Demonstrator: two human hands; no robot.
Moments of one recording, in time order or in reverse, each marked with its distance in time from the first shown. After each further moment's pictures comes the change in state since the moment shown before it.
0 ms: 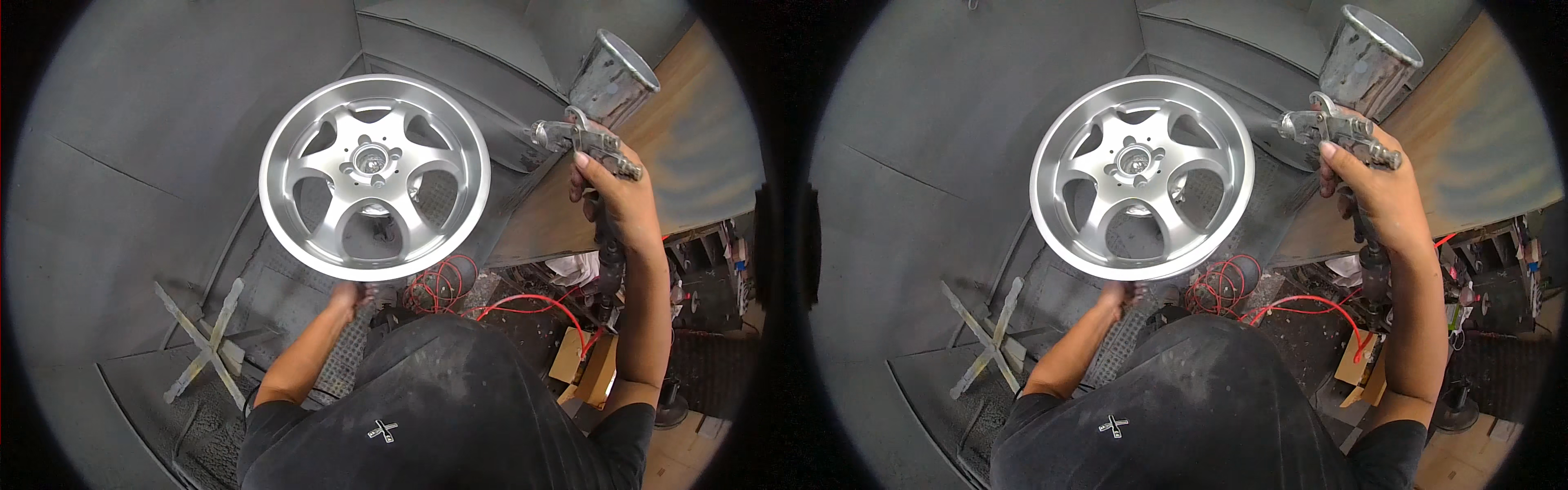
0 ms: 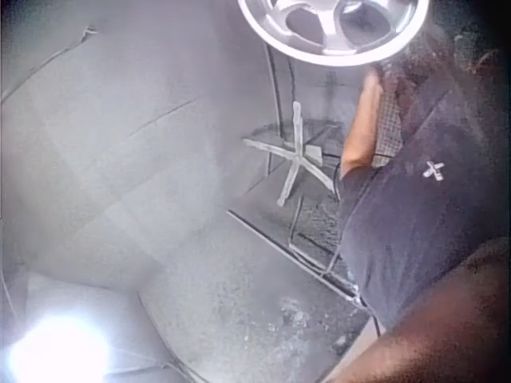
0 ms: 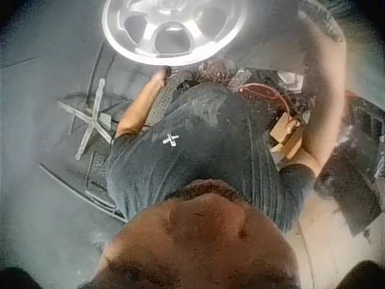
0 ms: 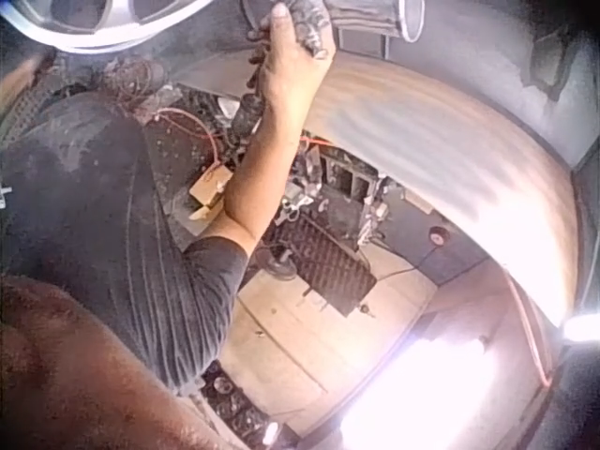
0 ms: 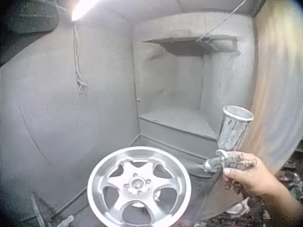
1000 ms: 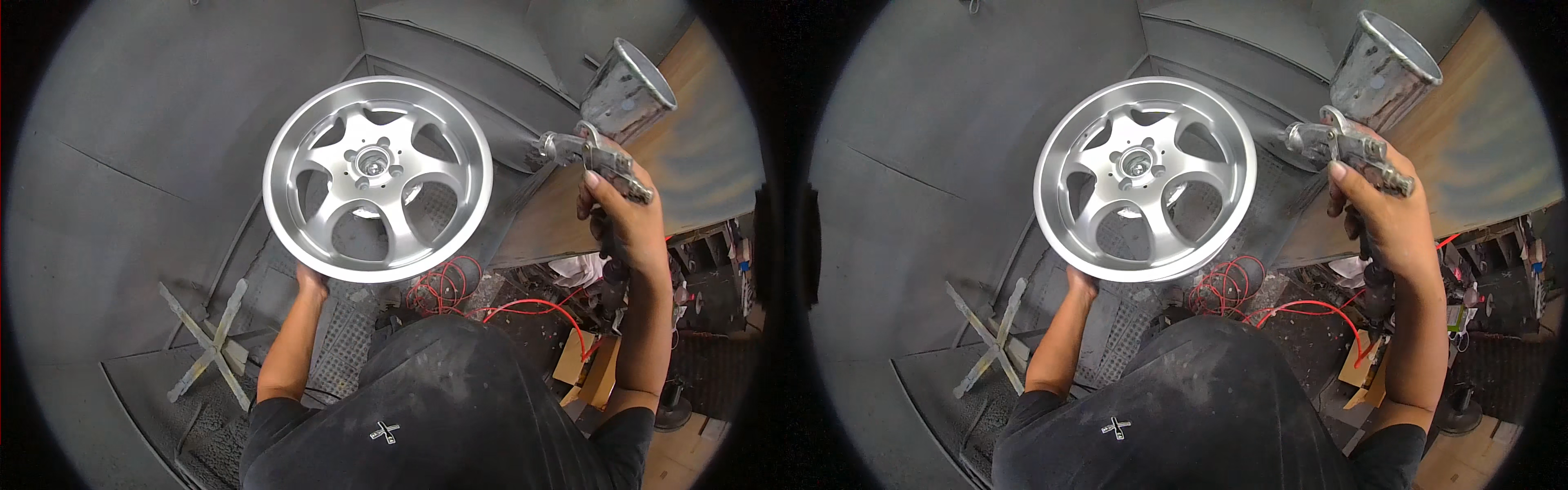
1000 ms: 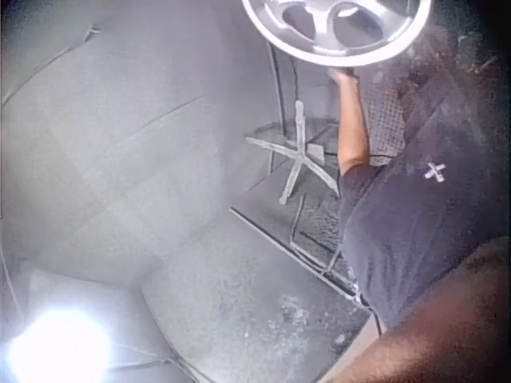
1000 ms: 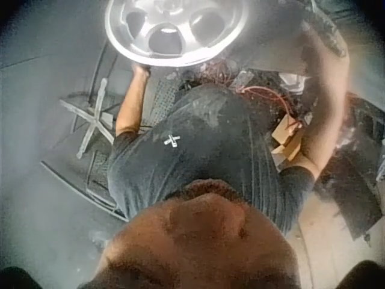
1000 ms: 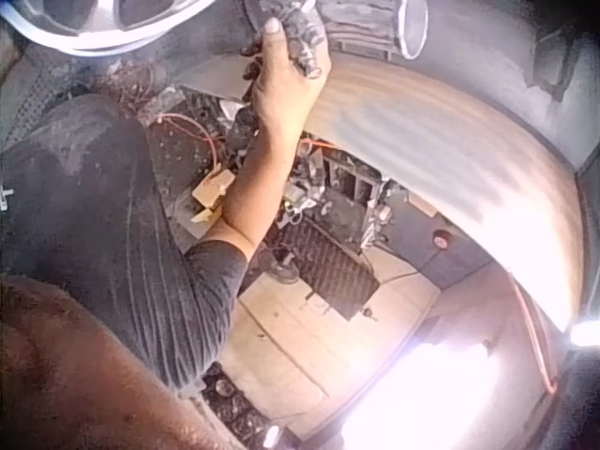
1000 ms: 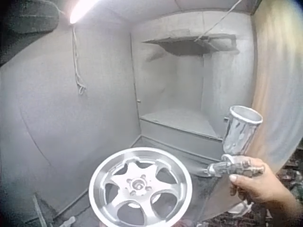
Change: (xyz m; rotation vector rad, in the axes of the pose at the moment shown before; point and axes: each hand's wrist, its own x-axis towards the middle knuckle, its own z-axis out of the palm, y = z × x) left_hand 0.001 0.062 -0.043 -0.386 0.243 0.375; right_hand -0.019 -0.001 -0.003 0.017 0.023 0.001
